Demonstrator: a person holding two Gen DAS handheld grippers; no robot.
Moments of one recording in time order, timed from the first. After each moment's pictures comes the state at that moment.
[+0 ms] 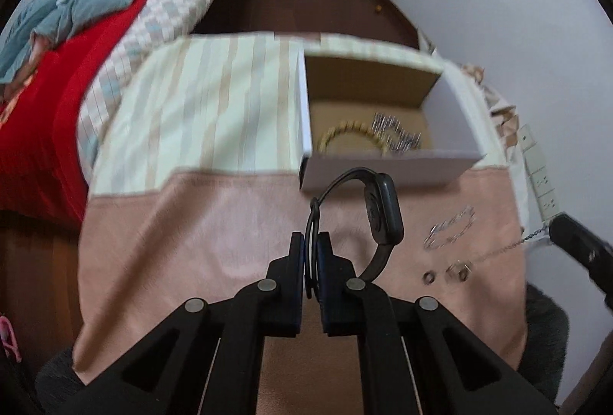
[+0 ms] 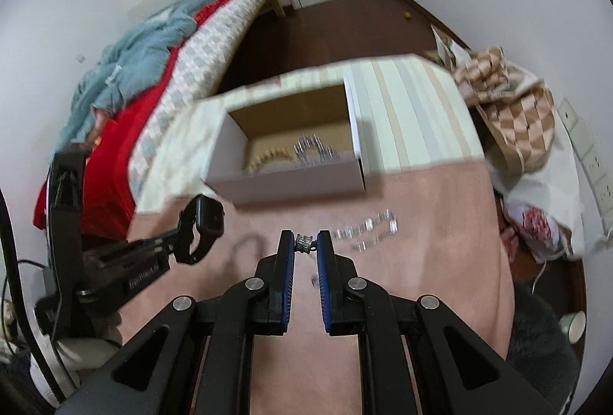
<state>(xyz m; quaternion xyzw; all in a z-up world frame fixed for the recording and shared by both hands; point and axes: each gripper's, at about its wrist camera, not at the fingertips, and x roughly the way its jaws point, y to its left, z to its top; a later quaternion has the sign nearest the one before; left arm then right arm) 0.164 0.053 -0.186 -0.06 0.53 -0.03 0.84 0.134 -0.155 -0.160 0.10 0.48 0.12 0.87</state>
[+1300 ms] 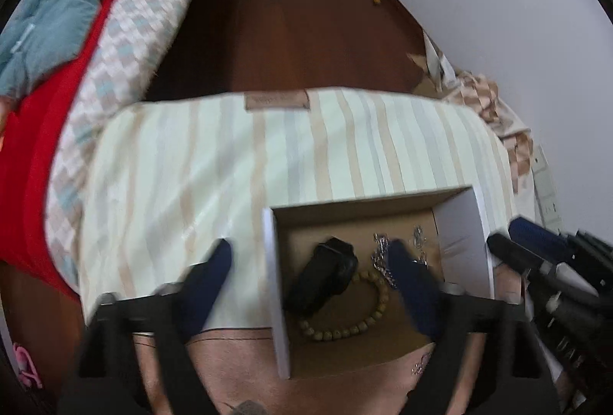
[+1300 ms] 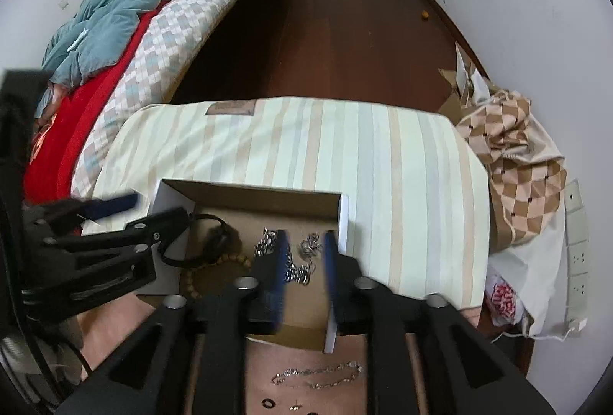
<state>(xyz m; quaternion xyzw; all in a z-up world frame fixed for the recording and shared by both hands) 0.320 0.045 -0.182 -0.04 0.56 -0.03 0.83 0.322 -0.127 -0.181 0.00 0.54 0.11 0.83</state>
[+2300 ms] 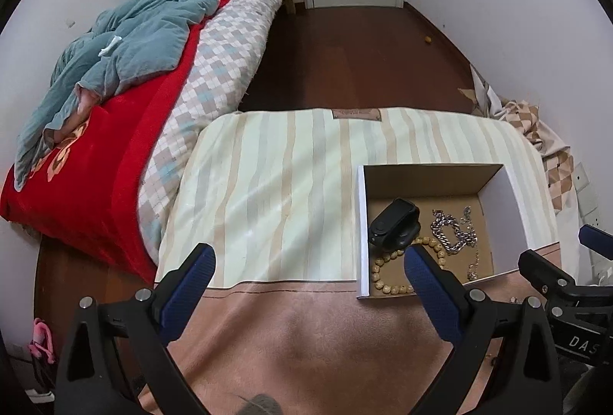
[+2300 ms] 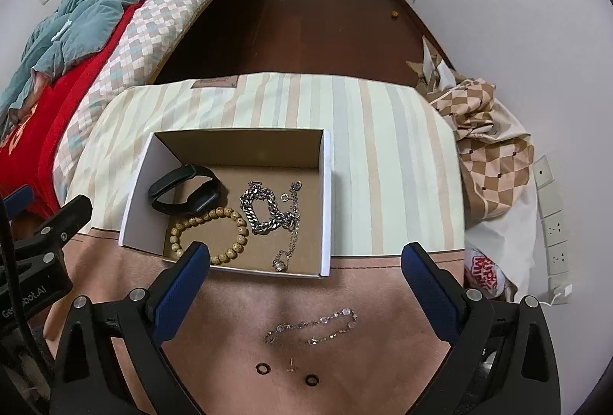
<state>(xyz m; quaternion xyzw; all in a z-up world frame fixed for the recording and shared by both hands) 0.232 0.066 -0.152 0.01 0.49 0.08 0.87 0.258 -0.122 -0.178 -0.04 0.53 0.04 0.85</state>
